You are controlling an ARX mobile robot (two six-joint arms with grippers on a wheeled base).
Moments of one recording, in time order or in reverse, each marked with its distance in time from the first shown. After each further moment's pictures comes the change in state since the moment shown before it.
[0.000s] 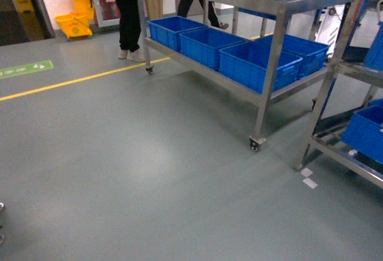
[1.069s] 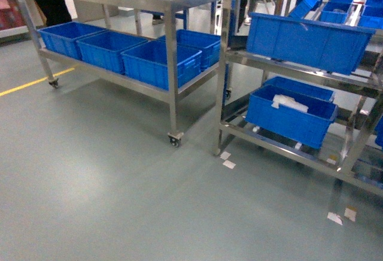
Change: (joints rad) left arm 0.000 0.000 0.000 0.000 0.000 0.000; right arm 0.000 0.000 0.000 0.000 0.000 0.000
